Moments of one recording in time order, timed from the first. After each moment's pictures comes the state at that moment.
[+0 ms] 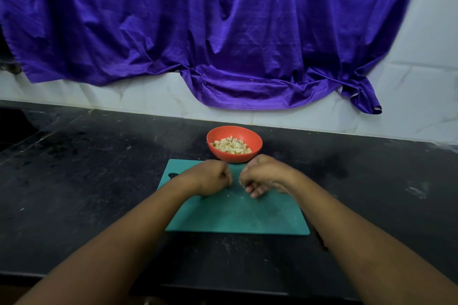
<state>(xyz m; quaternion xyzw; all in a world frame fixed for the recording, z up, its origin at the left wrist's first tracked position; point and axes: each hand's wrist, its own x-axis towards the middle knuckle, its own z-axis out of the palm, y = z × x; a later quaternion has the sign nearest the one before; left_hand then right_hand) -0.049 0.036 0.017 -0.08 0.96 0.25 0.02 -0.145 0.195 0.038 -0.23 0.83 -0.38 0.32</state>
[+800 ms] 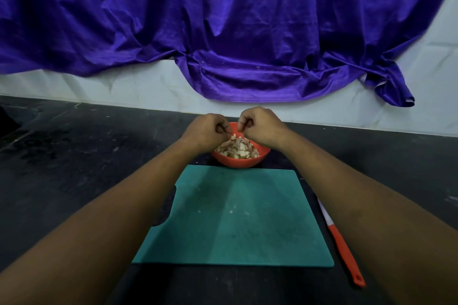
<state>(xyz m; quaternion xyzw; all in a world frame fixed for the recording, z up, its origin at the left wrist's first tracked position) -0.142 -0.026 0.040 -0.12 0.93 0.30 -0.18 -0.240 0.128 0.067 -0.40 0.86 -0.30 0.04</state>
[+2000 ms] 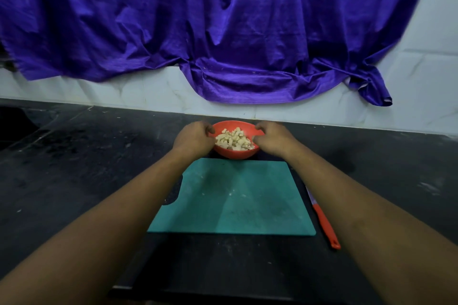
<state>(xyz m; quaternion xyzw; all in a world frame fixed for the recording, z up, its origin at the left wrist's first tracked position) -0.086 -0.009 0.040 -0.25 0.91 0.29 -0.18 -0.205 0.175 0.059 -0.29 0.91 -0.29 0.05</state>
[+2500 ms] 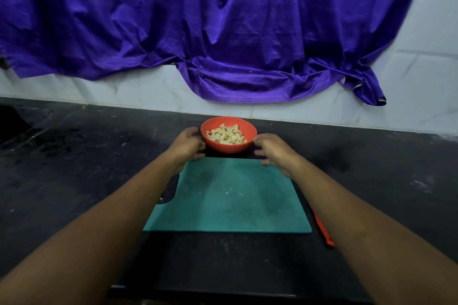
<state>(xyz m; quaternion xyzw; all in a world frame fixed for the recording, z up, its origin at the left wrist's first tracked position) -0.077 -0.010 0.020 -0.27 0.69 0.65 -0.15 -0.201 0.186 0.027 -0.18 0.80 -0.52 0.22</state>
